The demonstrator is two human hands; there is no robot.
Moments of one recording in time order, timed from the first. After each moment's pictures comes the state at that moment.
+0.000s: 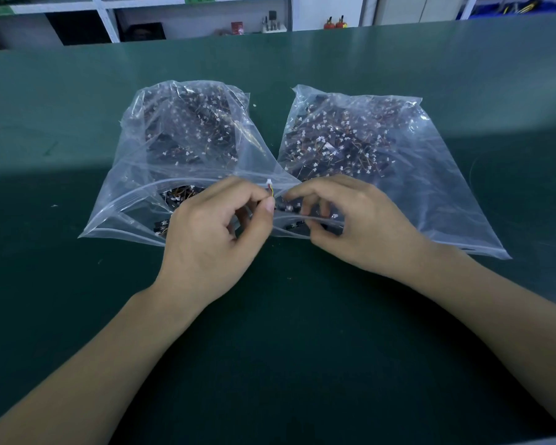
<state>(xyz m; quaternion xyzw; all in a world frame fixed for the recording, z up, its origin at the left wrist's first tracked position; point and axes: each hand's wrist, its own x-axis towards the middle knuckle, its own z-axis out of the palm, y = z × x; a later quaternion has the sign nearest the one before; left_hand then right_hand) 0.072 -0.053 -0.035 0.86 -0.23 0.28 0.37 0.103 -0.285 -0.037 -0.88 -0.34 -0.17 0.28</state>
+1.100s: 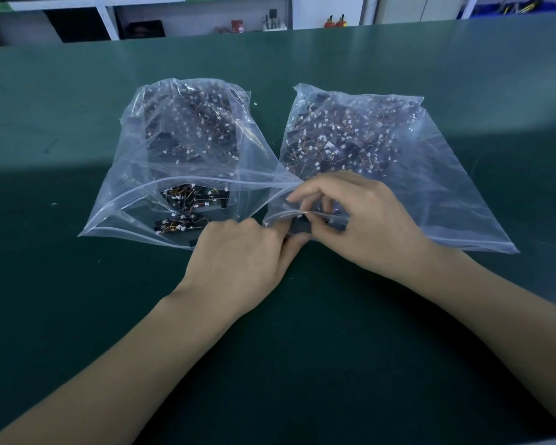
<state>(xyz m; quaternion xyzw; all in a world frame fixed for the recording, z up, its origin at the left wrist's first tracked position) 0.066 -0.079 -0.046 0.94 -0.20 0.26 -0.06 0.098 -0.281 -0.035 -0.87 -0.33 -0.20 0.31</state>
